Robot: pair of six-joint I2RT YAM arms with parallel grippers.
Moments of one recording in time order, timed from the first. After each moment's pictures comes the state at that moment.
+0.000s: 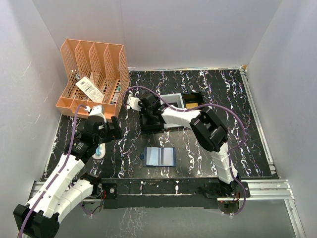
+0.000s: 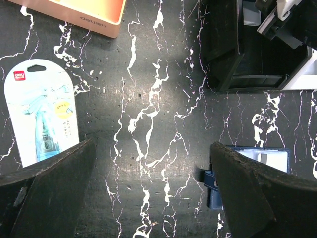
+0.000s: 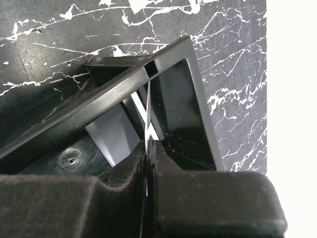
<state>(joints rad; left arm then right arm) -0.39 0.76 0.69 -0.62 -0.19 -0.48 0.78 2.15 1.55 -0.07 0.23 -0.77</state>
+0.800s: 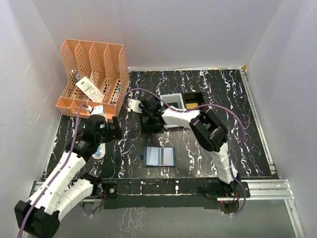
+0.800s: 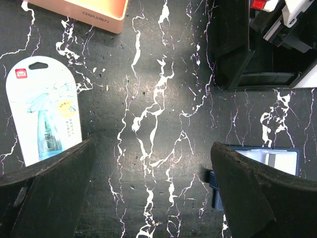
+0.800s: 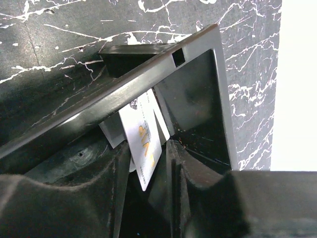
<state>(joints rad) -0.39 0.80 0.69 -0.62 -0.20 -0.47 0.78 2.15 1.52 -0.07 0.23 -0.79</state>
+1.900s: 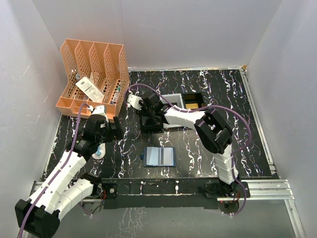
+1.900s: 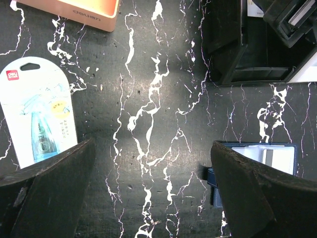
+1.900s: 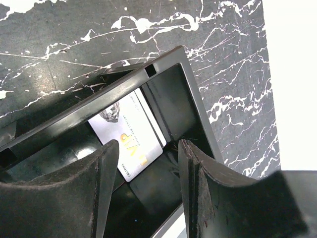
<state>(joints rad) -0.39 0.81 0.69 -0.62 -0.17 -0.46 0.78 2.08 1.49 -0.03 0.15 -0.72</state>
